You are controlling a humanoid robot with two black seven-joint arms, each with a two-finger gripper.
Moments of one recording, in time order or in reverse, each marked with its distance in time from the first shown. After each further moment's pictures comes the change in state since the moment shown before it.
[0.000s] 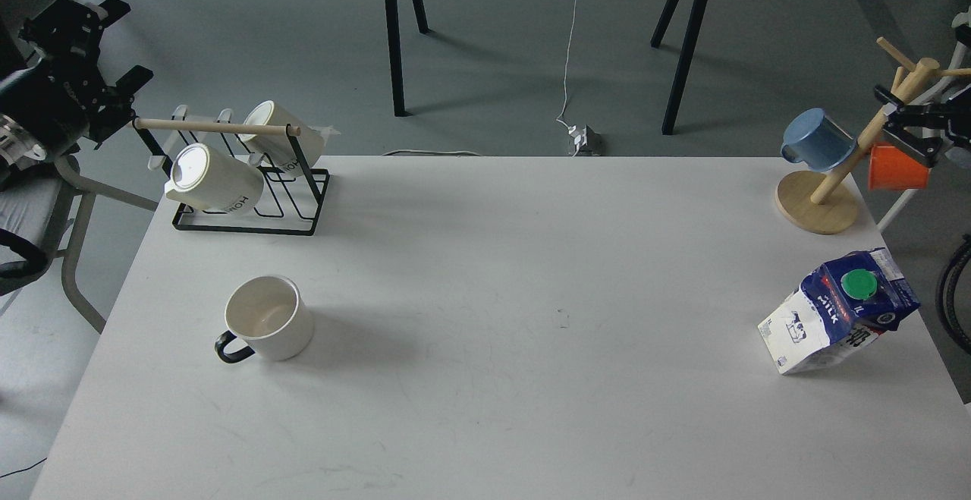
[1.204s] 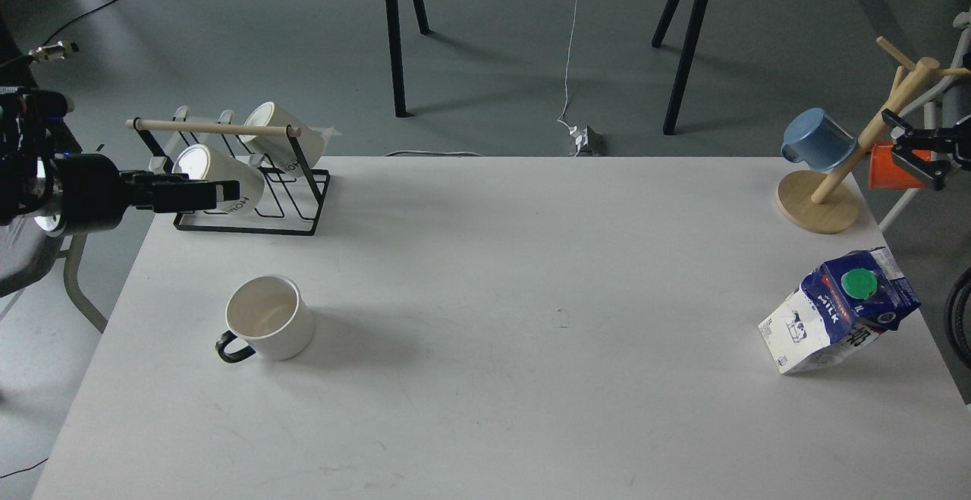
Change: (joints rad) left arm 0.086 0.188 0.017 -0.510 1.304 0.000 -0.001; right arm -0.069 -0.012 0.018 0.000 0.010 0.000 0.000
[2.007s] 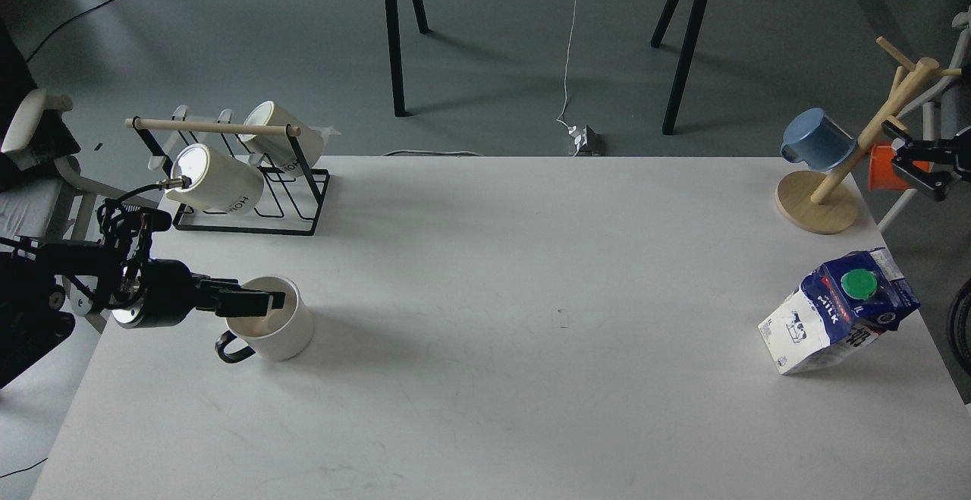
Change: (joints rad) left arm 0.139 -0.148 -0.001 0.113 0.071 0.000 0.000; right arm -0.020 -0.007 0.000 0.001 -0.001 0.000 0.000
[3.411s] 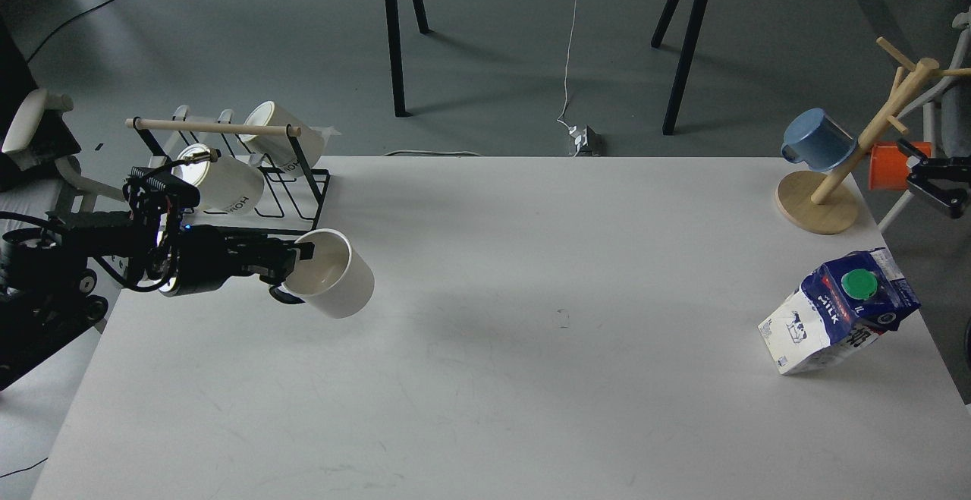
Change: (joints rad) left arm -0.164 -0.054 0.046 -0.129 -0.044 0.128 0.000; right arm -0.046 -0.037 0.042 -0.016 0.005 0.000 0.000
